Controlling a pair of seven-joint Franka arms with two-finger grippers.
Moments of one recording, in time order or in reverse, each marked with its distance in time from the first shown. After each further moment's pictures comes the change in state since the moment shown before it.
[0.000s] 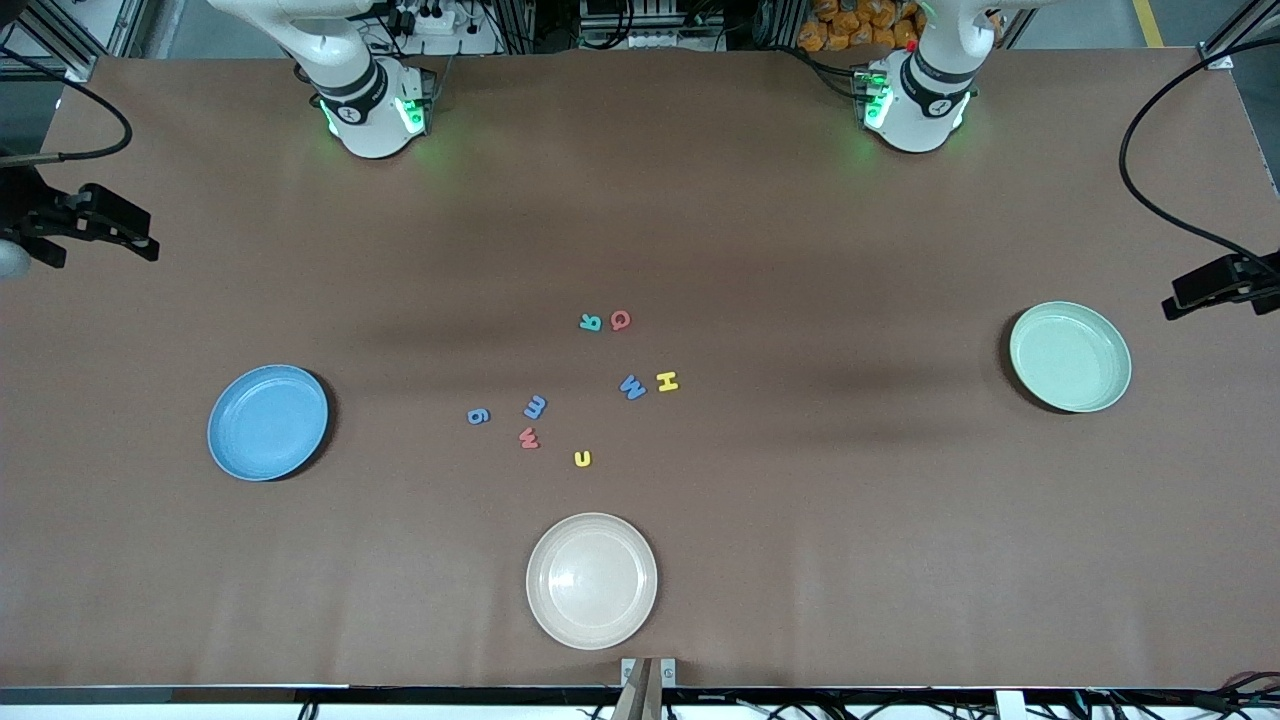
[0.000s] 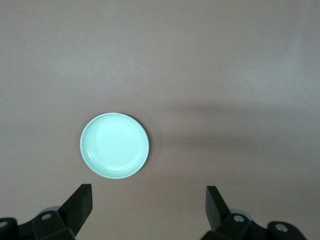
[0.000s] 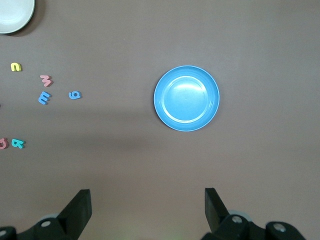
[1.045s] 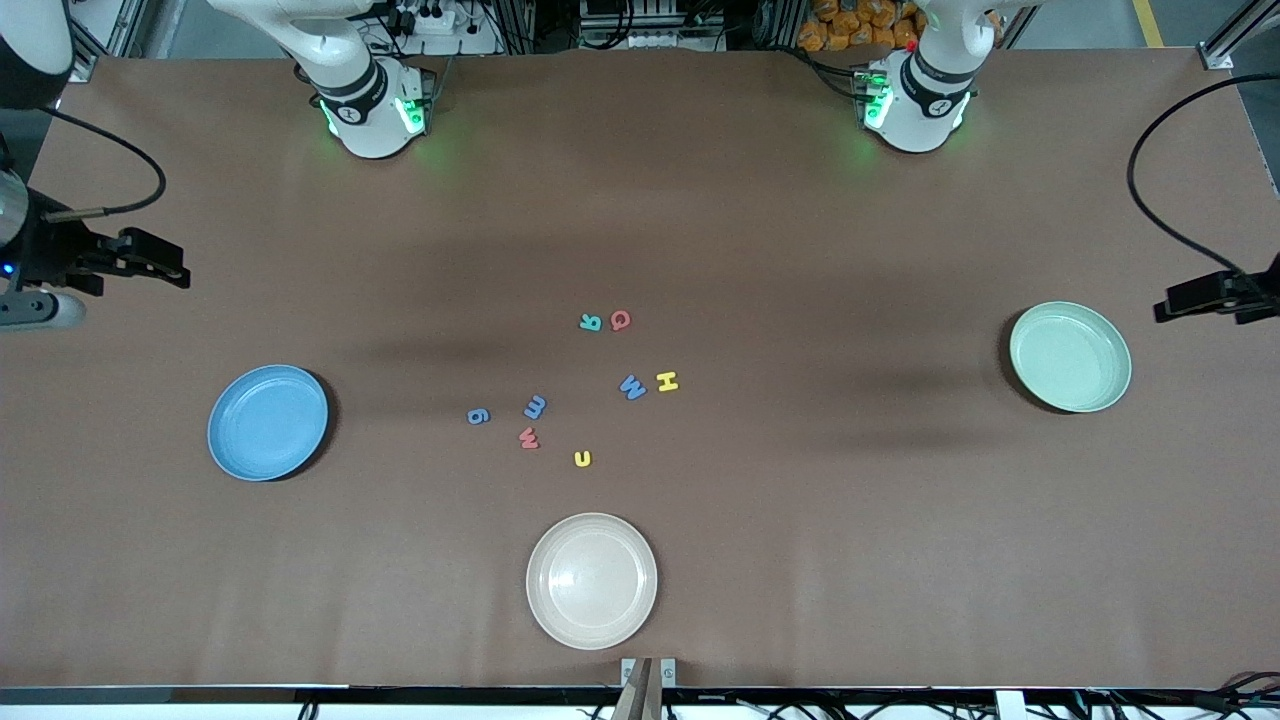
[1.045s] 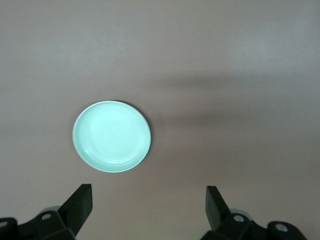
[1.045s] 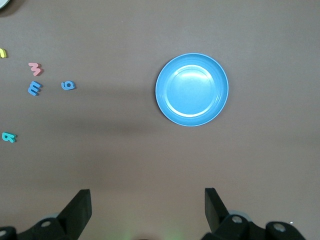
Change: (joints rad) left arm 0.029 0.075 -0.036 -0.030 -0.034 0.002 0.112; right arm 0.005 0.090 0.002 -0.002 0.000 0.003 0.000
